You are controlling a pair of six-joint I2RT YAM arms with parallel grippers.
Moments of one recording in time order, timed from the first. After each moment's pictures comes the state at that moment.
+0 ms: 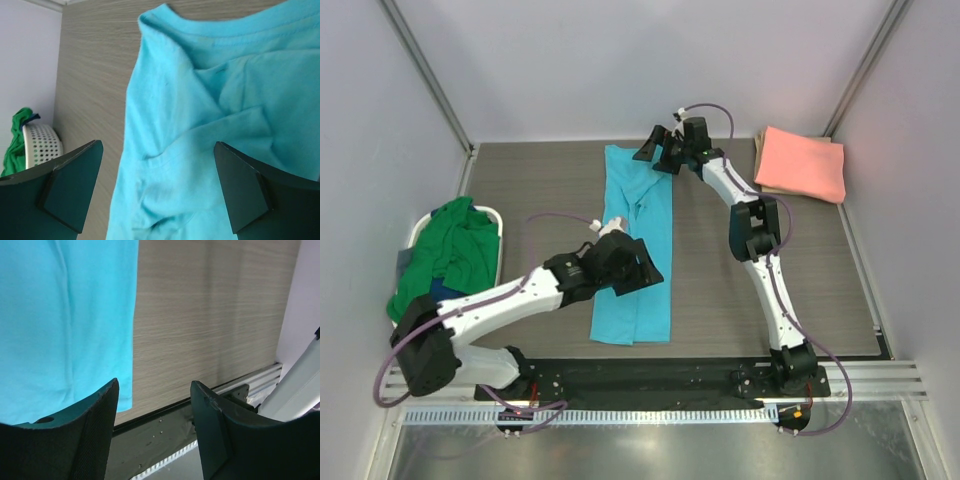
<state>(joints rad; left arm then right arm) -0.94 1.33 0.91 -0.35 -0.09 -1.11 0.31 2.75 2.49 -0.23 -0.53 0.65</state>
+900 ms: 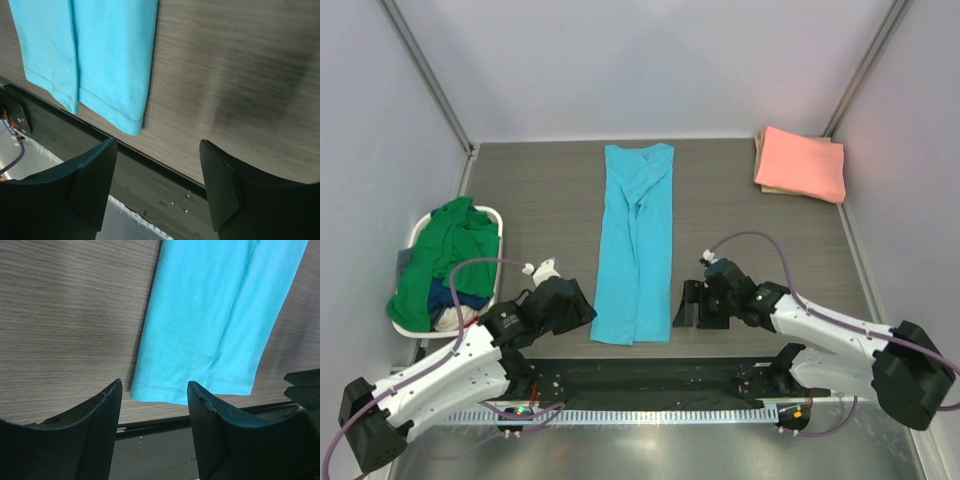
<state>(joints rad) -0.83 0.70 0.47 -0.66 -0.23 -1.08 0.76 1.09 0.51 -0.37 -0.19 0.80</state>
